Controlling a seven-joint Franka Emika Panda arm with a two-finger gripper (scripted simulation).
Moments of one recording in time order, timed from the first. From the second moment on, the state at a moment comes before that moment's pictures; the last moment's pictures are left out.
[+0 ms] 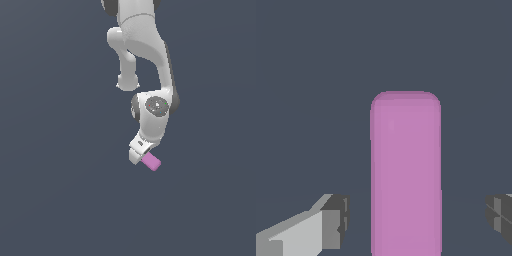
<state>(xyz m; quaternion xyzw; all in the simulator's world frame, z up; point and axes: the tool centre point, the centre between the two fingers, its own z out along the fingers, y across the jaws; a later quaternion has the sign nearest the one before) 0.013 0.086 0.064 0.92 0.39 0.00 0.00</state>
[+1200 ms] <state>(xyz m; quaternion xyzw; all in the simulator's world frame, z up) 0.014 0.087 0.014 0.92 0.39 0.00 0.00</state>
